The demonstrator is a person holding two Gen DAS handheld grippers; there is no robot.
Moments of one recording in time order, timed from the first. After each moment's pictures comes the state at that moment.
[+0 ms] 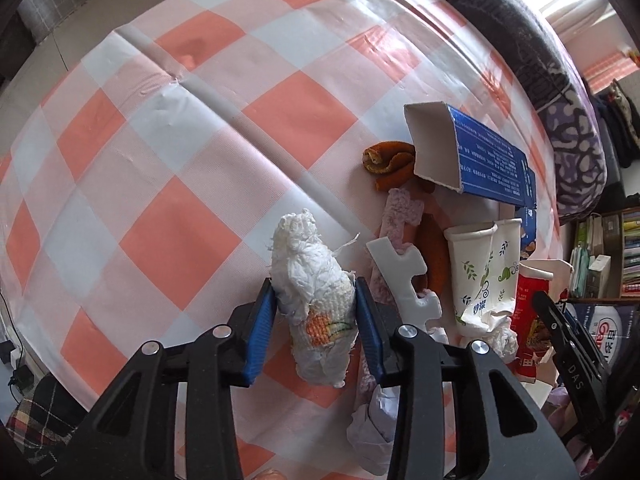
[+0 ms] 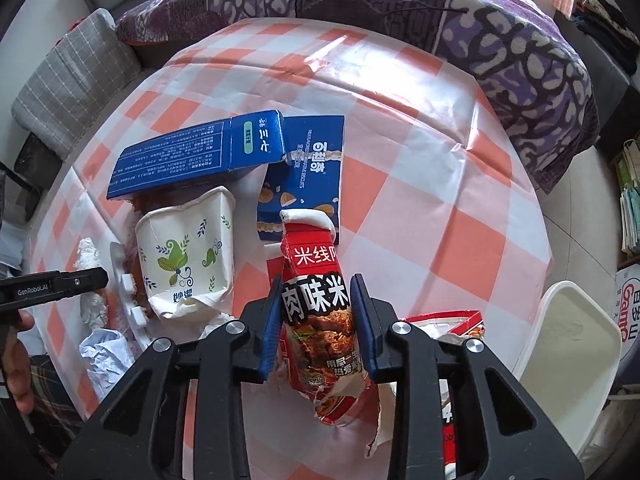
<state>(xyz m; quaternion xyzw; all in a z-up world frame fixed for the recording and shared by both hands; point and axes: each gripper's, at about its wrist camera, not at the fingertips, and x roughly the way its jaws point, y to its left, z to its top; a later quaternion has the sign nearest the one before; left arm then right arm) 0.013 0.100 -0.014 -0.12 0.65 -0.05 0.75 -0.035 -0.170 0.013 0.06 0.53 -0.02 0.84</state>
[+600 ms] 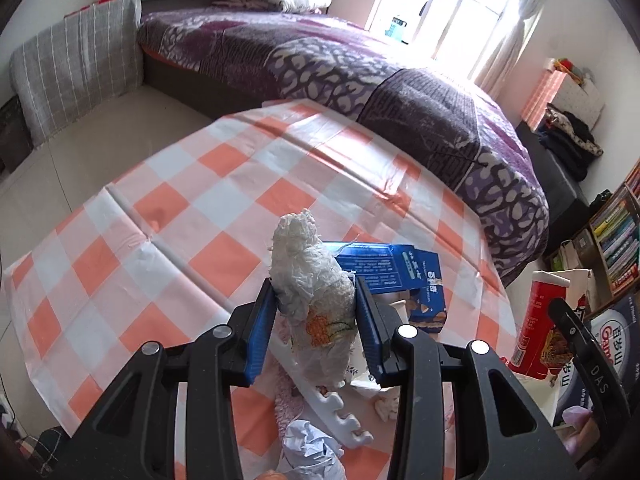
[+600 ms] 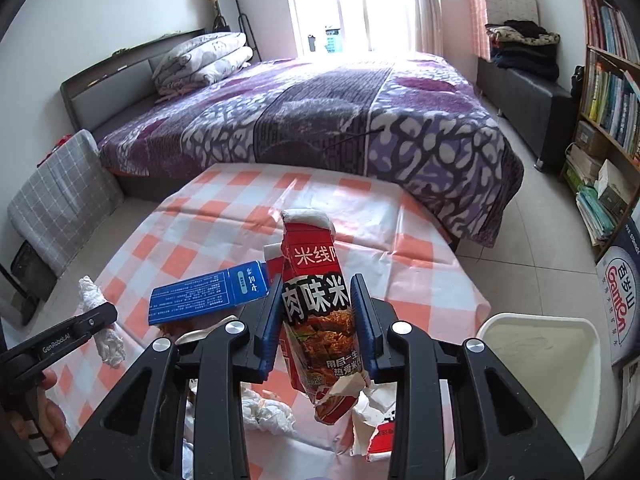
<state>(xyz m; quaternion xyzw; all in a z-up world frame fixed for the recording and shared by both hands) -0.015 0.028 0.077 -0.09 0.43 -0.09 0.89 -0.092 -0.193 0.095 0.12 0.33 -0.12 0.93</state>
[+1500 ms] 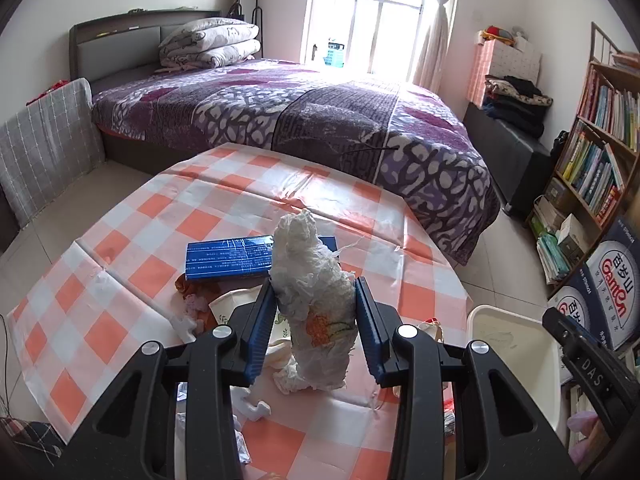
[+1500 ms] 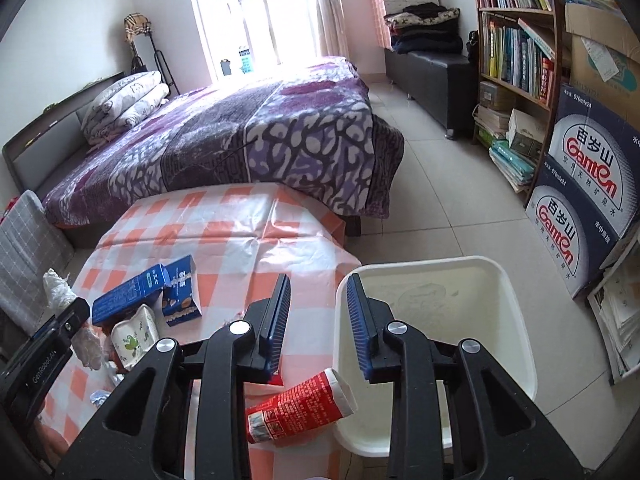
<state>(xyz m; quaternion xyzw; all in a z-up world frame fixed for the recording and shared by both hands) -0.107 -0.079 0.094 0.00 0.37 -0.16 0.92 -0.185 -0.275 0.071 0.20 0.36 -0.23 0.89</state>
